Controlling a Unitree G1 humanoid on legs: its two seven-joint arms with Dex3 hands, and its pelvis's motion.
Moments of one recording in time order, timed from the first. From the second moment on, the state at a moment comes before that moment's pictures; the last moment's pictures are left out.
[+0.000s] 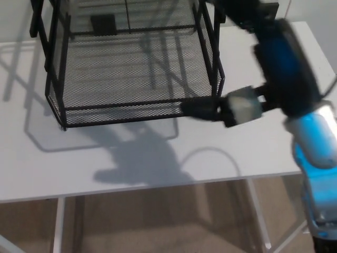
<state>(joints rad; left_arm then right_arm) 0.45 0.40 0.19 0.37 -0.21 0.34 -0.38 -0.40 -0.09 0.17 -0.27 -0.39 -0.01 0.20</state>
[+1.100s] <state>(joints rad) 0.46 0.41 0.15 0.34 -0.18 0.34 -0.38 -0.58 -0.08 0.60 -0.02 -0.92 0.25 0.20</state>
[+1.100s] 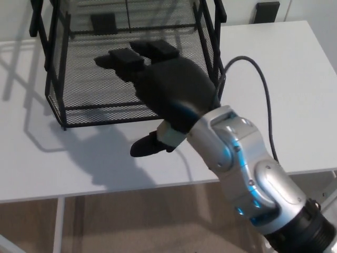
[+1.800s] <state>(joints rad) 0.49 0.47 0.10 0.28 -0.13 0.29 -0.38 -0.72 -0.08 0.76 0.35 -1.22 0.46 0.04</state>
